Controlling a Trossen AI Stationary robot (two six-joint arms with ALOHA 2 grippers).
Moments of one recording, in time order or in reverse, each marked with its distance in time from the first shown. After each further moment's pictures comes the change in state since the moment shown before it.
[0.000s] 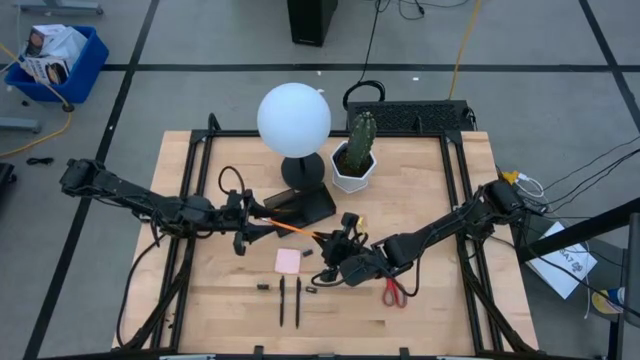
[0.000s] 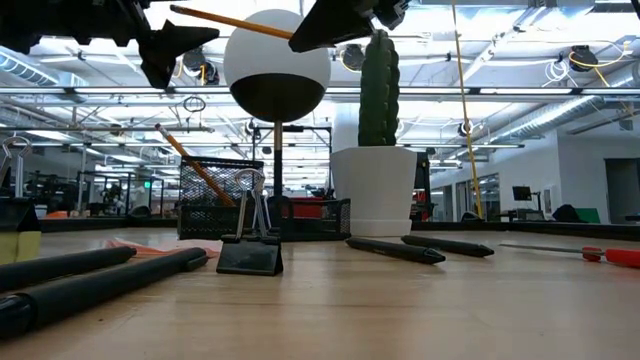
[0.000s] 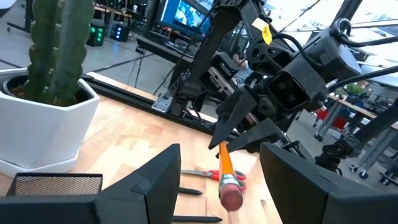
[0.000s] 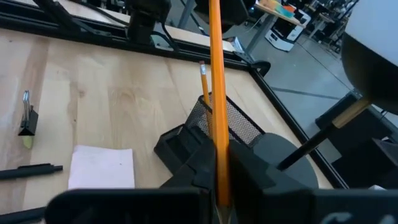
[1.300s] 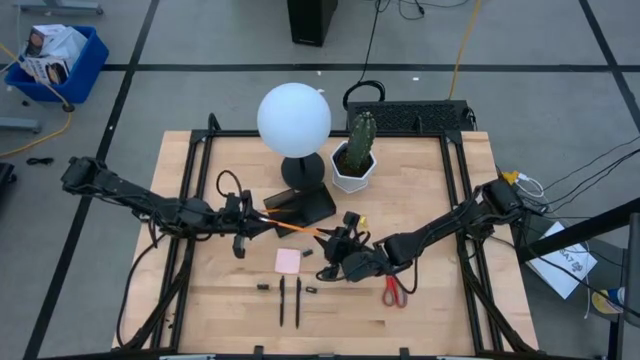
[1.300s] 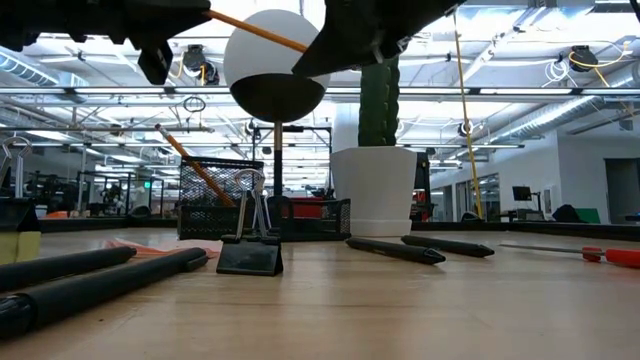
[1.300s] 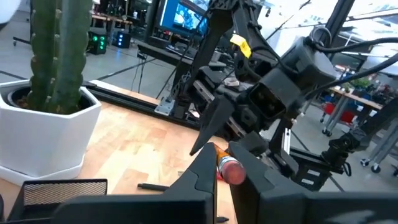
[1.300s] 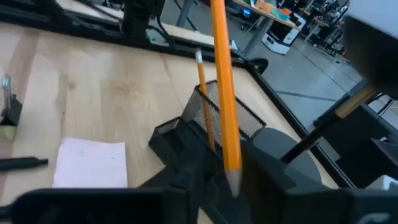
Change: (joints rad) left arm -0.037 0.000 -0.002 0.010 -0.049 0.064; right arm -0.020 0.002 -0.118 0.170 0.004 -0.036
